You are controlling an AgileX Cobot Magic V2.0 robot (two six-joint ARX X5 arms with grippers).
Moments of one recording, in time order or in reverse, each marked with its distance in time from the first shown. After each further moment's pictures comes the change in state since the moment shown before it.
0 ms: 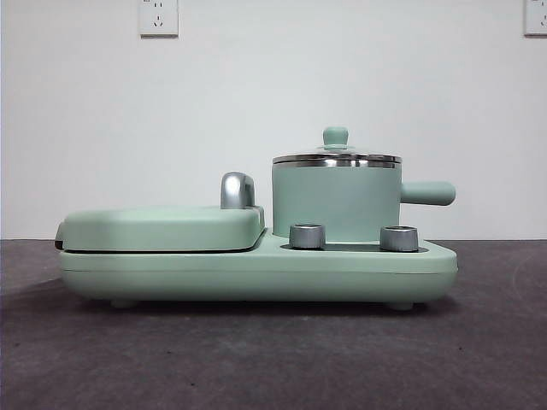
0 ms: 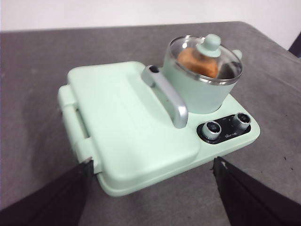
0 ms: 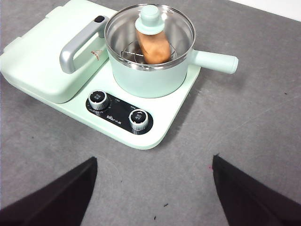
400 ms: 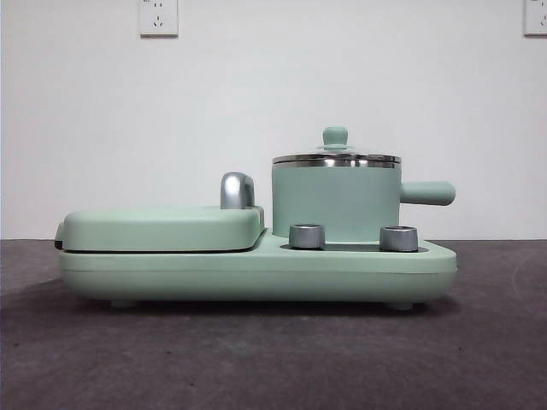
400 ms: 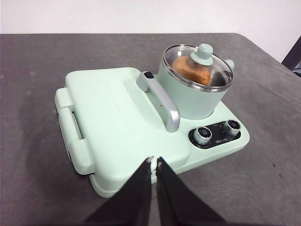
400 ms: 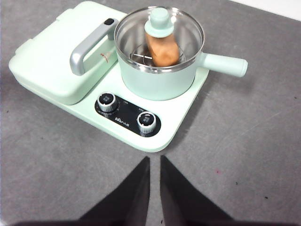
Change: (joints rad) left arm 0.000 -0.051 0.000 -0.016 0.007 -0.045; right arm 0.000 -0.004 0.000 0.015 -0.031 0.001
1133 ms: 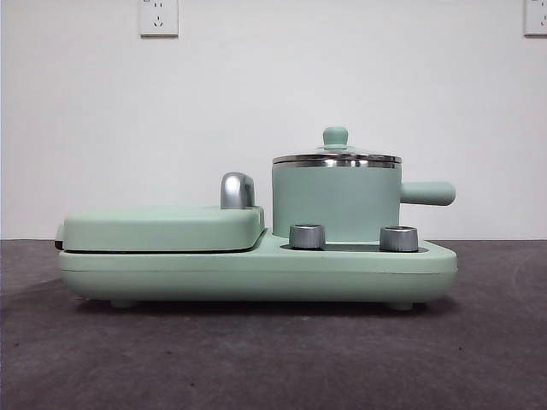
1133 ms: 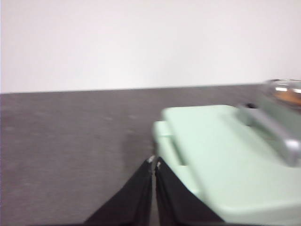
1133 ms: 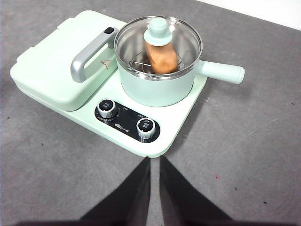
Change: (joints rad) left arm 0.165 -0.343 -0.523 0.491 -0.213 0.077; right arm 0.000 -0.008 0.000 0.015 0.000 0.000
